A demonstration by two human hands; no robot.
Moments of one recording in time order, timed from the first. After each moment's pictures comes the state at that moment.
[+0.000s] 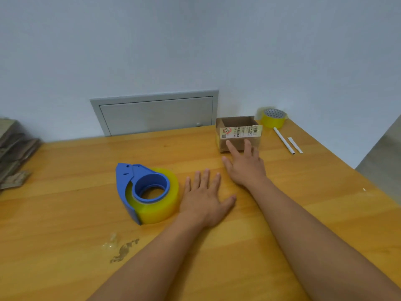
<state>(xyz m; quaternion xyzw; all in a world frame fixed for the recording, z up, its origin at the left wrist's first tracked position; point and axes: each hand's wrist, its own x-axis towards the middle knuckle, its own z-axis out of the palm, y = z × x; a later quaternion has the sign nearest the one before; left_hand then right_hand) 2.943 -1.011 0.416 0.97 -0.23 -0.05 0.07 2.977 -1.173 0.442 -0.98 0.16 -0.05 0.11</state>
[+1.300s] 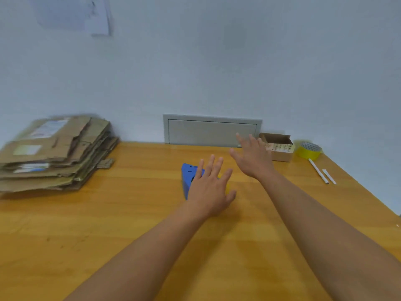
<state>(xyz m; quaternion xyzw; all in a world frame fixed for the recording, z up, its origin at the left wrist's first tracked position) 2.910 -0.890 0.493 0.96 -0.25 0.15 0.02 2.974 -1.059 0.535 -0.98 0.05 -0.14 0.12</state>
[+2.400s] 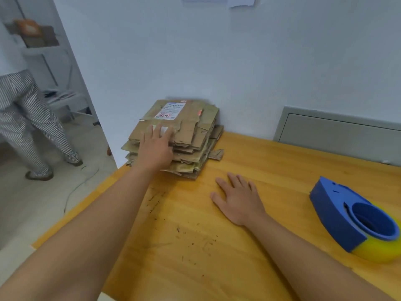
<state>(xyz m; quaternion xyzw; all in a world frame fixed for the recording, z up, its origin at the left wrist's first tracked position) 2.998 -0.438 0.490 0.98 0.12 0.15 0.05 2.979 -0.707 0.421 -0.97 -0.23 0.05 0.10</state>
